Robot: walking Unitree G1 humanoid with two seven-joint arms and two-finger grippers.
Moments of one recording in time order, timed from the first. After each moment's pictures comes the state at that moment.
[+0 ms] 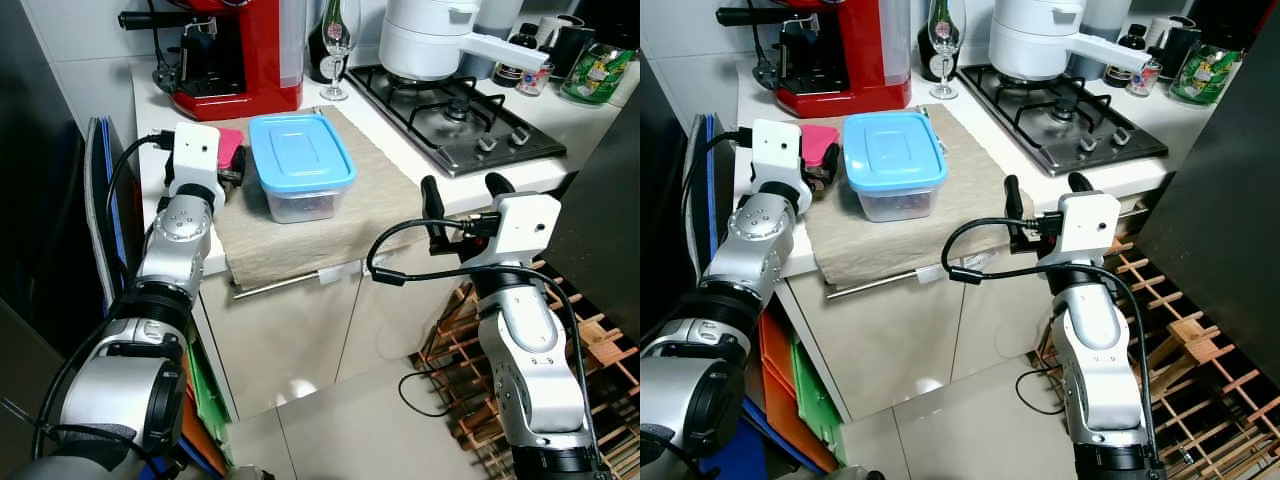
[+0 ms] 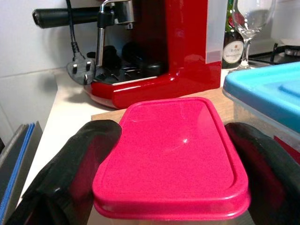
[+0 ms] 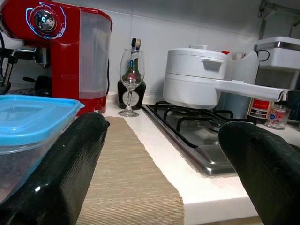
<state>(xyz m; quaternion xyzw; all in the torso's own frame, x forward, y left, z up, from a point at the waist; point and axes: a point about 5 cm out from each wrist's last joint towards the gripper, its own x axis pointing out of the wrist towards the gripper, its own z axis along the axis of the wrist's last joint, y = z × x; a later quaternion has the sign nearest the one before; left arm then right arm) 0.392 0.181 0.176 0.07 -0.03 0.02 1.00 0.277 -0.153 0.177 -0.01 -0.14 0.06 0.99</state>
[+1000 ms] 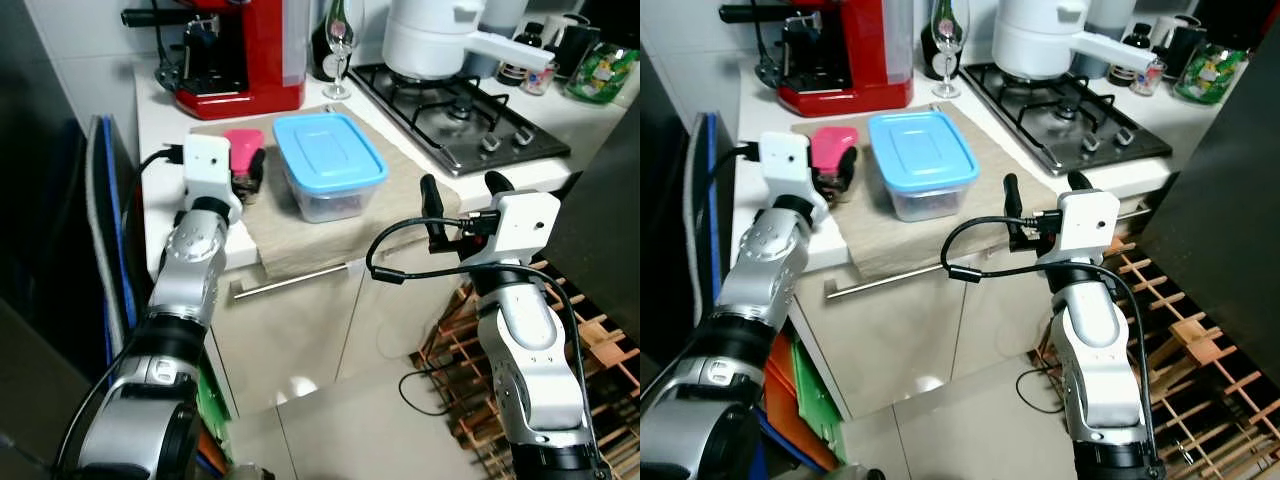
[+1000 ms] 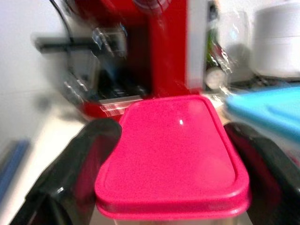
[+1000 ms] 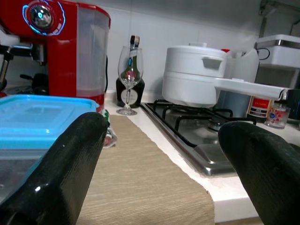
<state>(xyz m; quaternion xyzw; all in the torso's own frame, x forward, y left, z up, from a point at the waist) 0.362 0.171 0.200 0.09 -0.13 0.03 0.99 0.280 -0.152 0.177 -0.01 -0.14 0.06 0.99</state>
